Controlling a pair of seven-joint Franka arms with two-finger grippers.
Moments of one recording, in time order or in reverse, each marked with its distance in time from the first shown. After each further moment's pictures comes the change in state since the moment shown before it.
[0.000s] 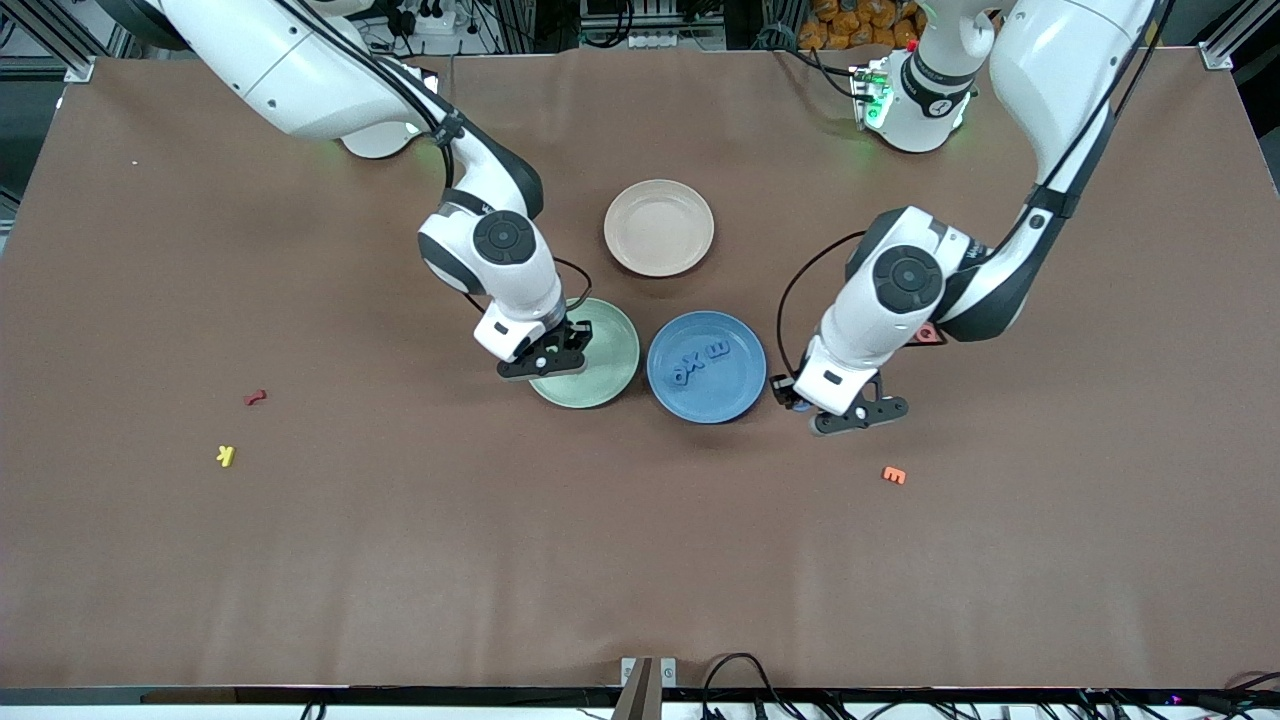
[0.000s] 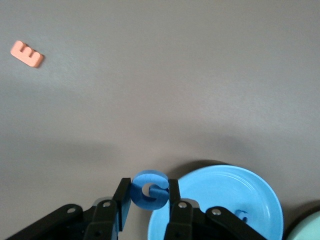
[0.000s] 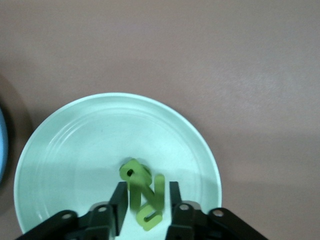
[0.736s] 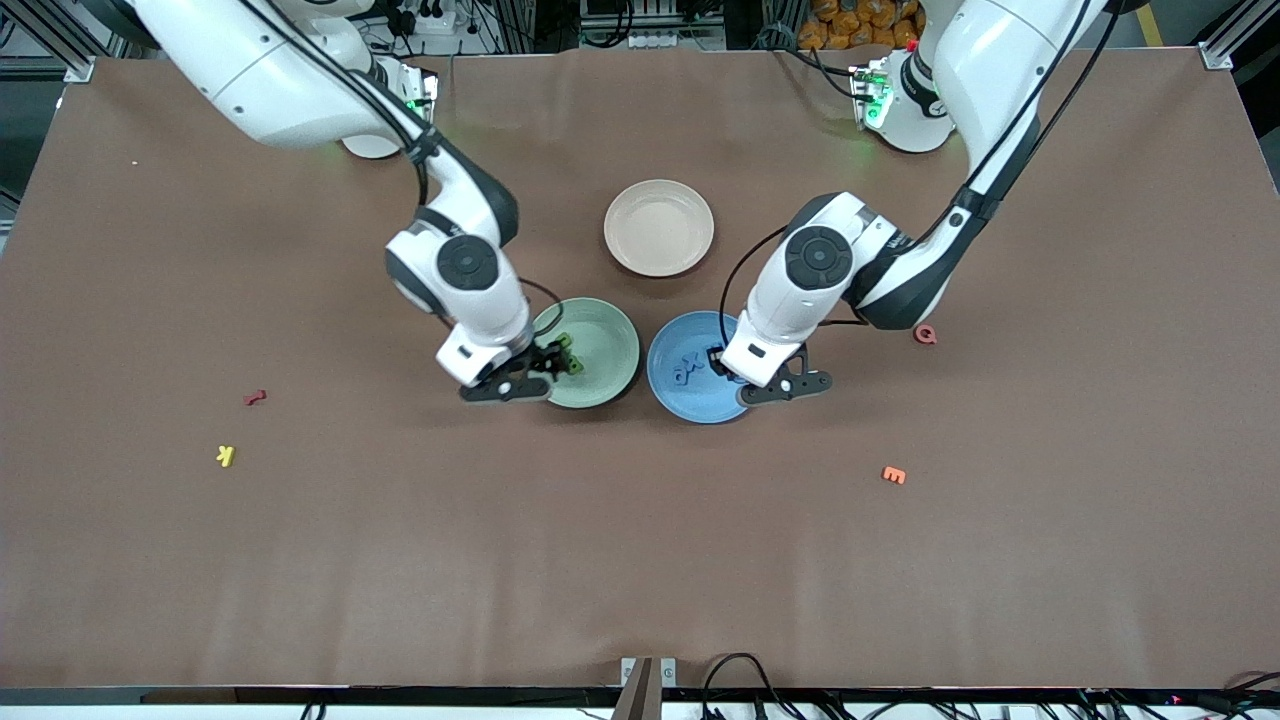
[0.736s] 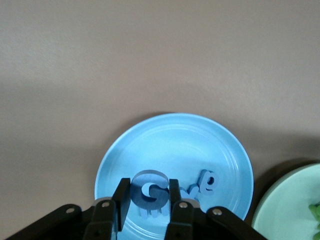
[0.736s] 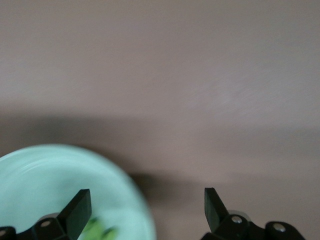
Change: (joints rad) left arm -0.143 0.050 0.002 0.015 0.007 -0.002 -0.106; right arm -0.065 -0.009 -0.053 0.029 0.000 -0.014 -0.073
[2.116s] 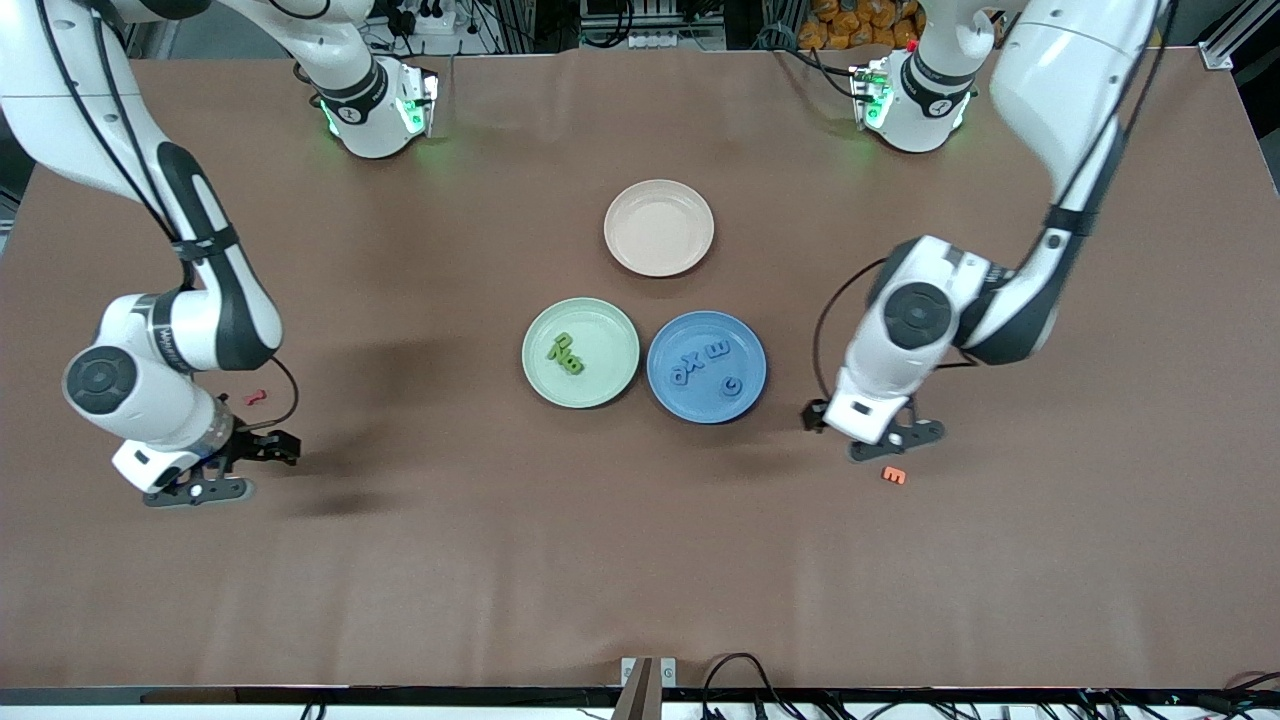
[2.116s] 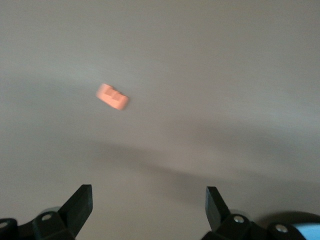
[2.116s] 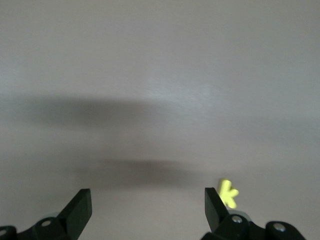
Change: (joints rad) left arm 0.081 -0.021 0.187 0.045 0.077 -0.096 0.168; right arm -0.202 -0.007 -0.436 0.149 0.312 -0.023 -0.857
